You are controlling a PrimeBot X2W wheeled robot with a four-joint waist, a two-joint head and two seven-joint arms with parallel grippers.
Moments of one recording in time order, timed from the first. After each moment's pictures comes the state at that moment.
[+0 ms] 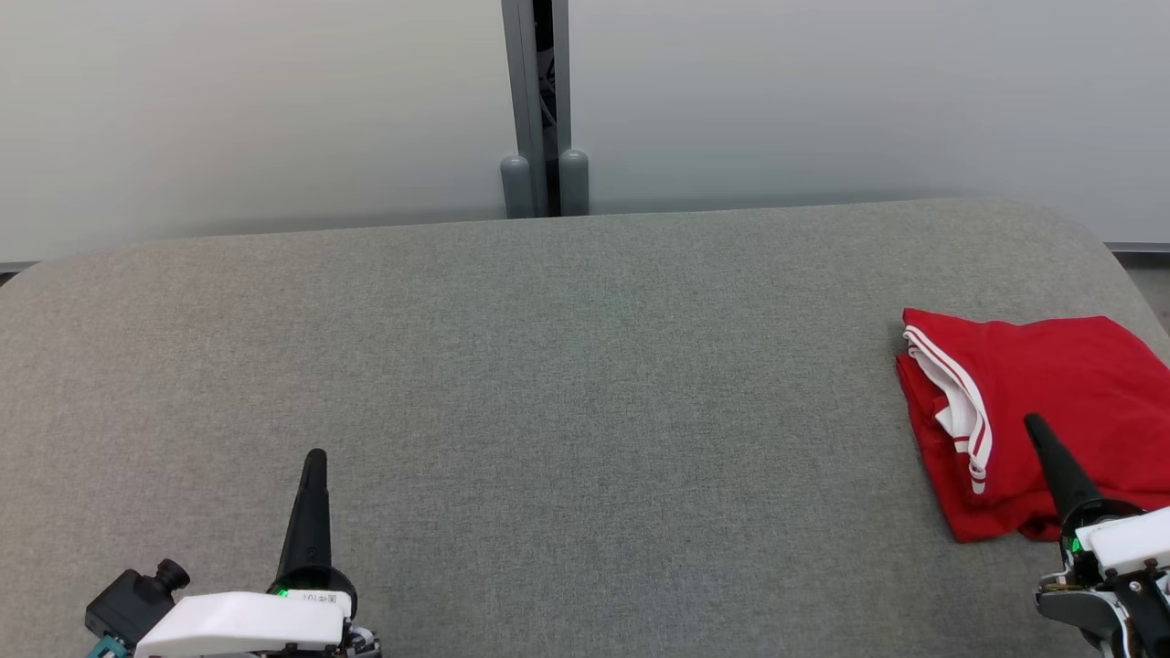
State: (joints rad) left arm 0.02 0.14 -0.22 0.07 -1.30 0.00 -0.23; right arm -0.12 -0.11 -0.18 0.26 1.23 0.13 0.25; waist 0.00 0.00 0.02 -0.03
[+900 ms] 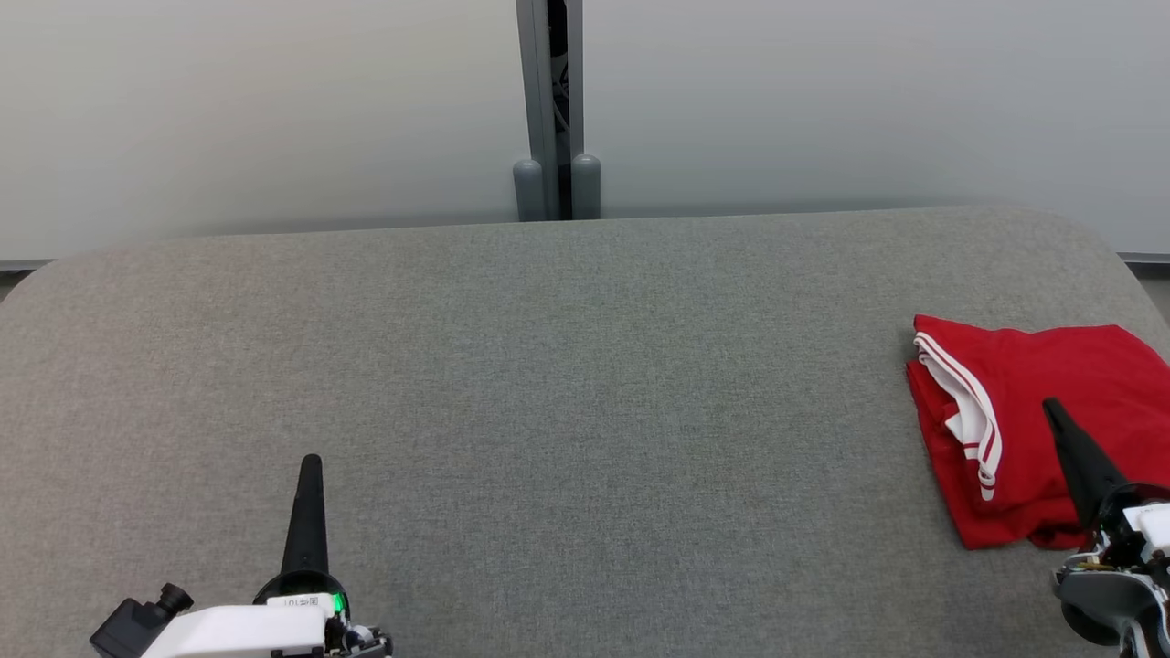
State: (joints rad) left arm 0.03 0.09 -0.18 0.08 -1.48 -0.07 -0.25; right arm -0.18 -0.11 -0.24 0.32 1.45 0.13 0.34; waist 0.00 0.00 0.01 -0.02
